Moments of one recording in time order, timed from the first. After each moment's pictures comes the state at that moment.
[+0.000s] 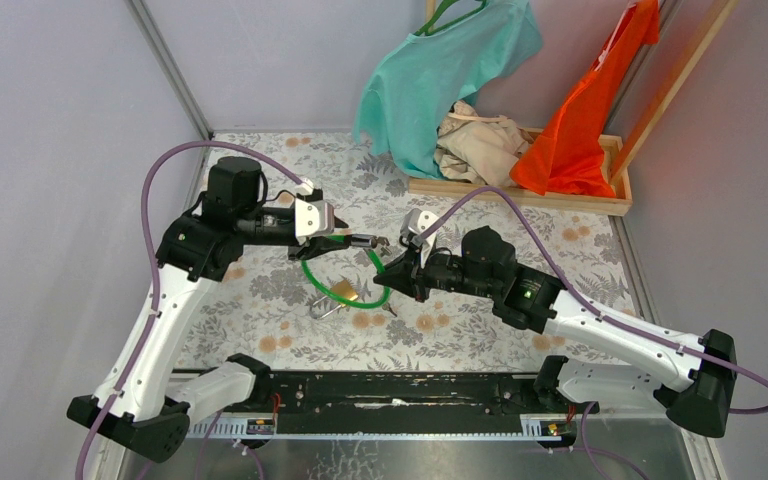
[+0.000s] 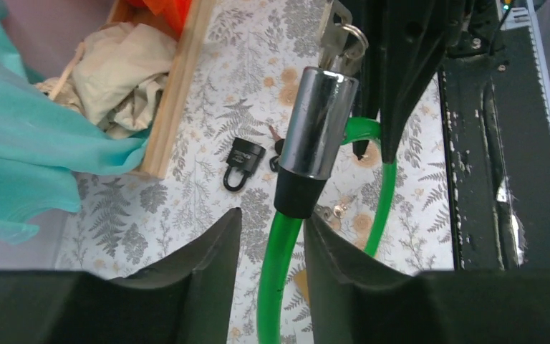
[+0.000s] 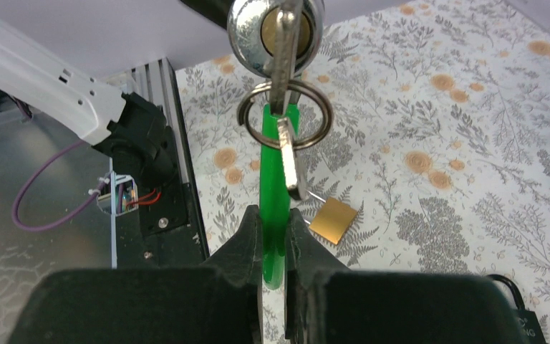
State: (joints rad) left arm -0.37 1.06 1.37 -0.88 0.92 0.81; right arm 1.02 1.05 0.89 0.00 -0.27 0.07
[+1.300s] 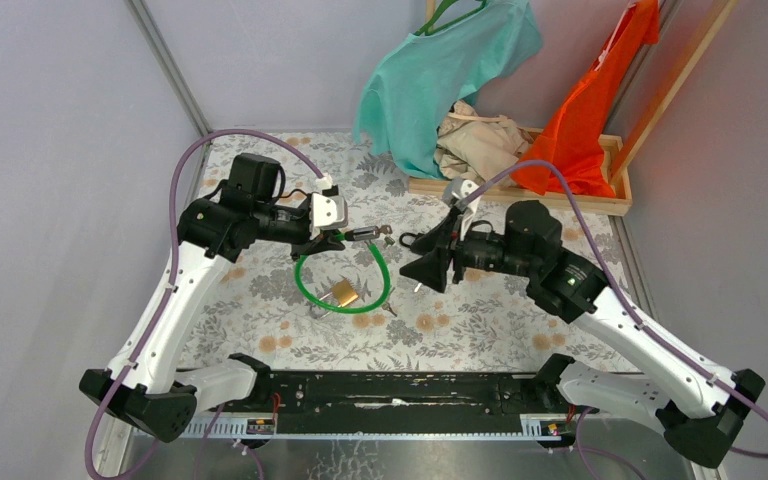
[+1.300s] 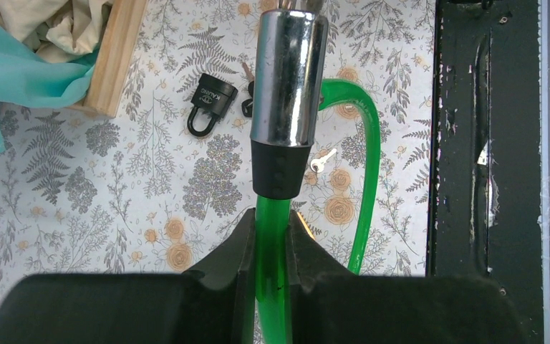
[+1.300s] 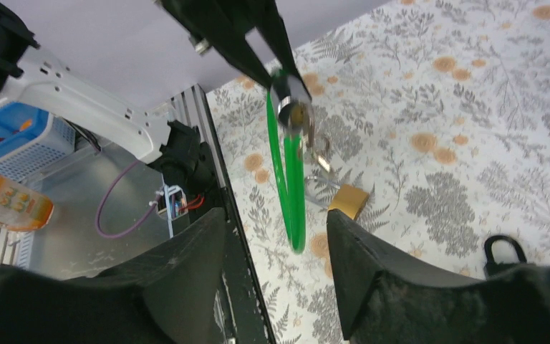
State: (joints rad) left arm -0.37 1.18 1.41 -1.06 0.83 0.87; right arm 0.75 0.96 1.04 -0.26 -0.52 0.21
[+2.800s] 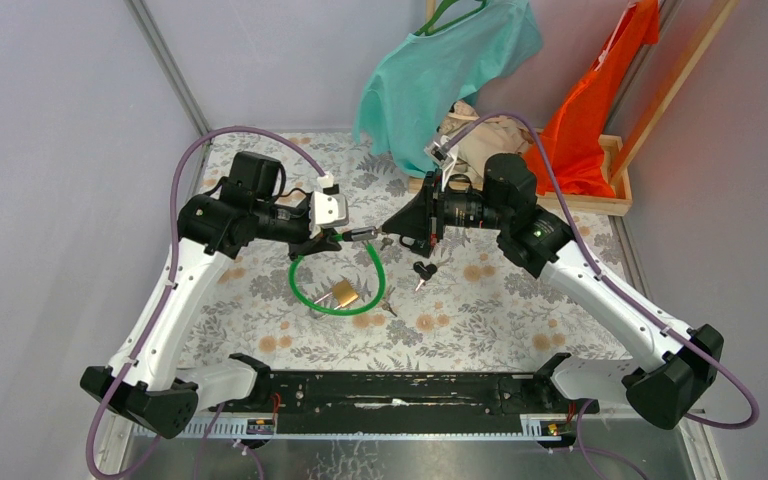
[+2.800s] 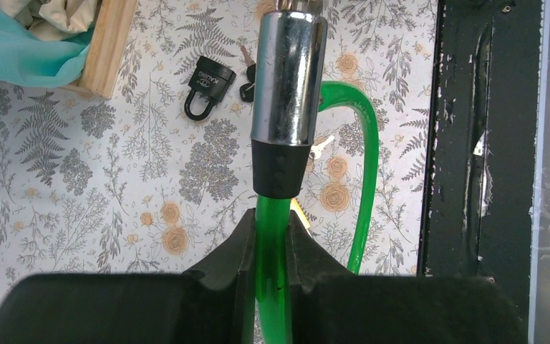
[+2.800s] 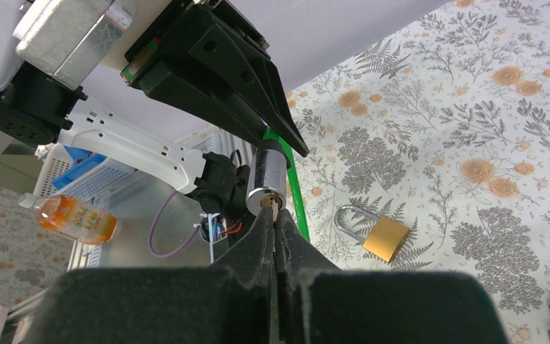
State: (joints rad) left arm -0.37 1.18 1.44 -1.12 0.80 0.87; right arm 0.67 1.23 1.20 -0.10 -0.73 0.38
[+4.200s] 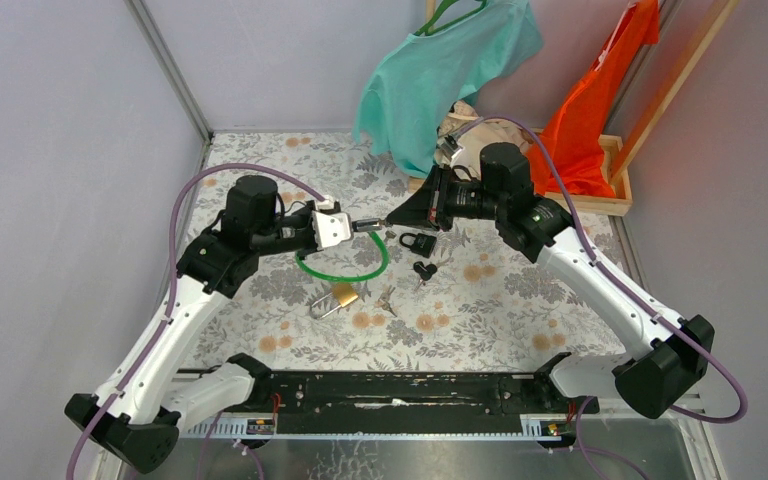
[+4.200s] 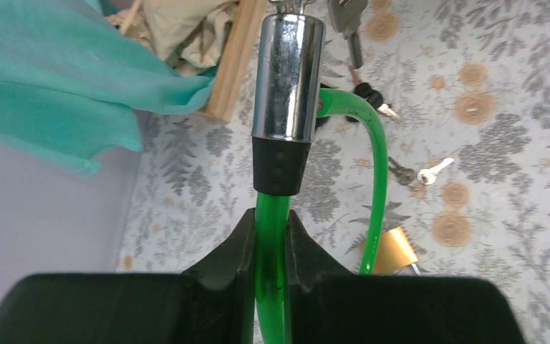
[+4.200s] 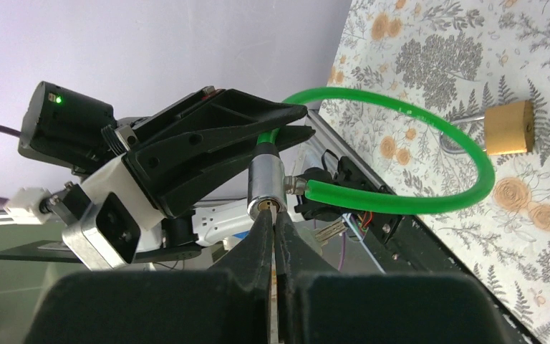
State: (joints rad) left arm -0.48 0.98 1.15 -0.64 0.56 0.86; right arm 0.60 1.29 1.25 -0.28 -0.66 1.09
